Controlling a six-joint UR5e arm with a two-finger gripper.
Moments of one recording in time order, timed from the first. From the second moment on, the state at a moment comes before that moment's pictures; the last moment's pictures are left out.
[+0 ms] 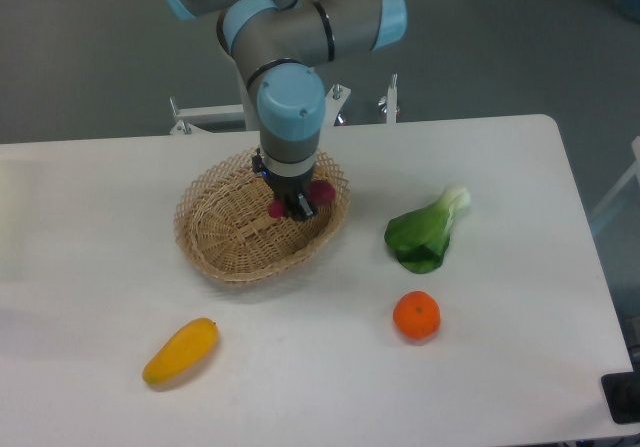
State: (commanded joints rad) arm 2.33 -1.69 -2.00 -1.17 1.54 1.38
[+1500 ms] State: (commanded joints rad) arm 2.31 -1.75 -1.94 -1.00 1.55 1.33
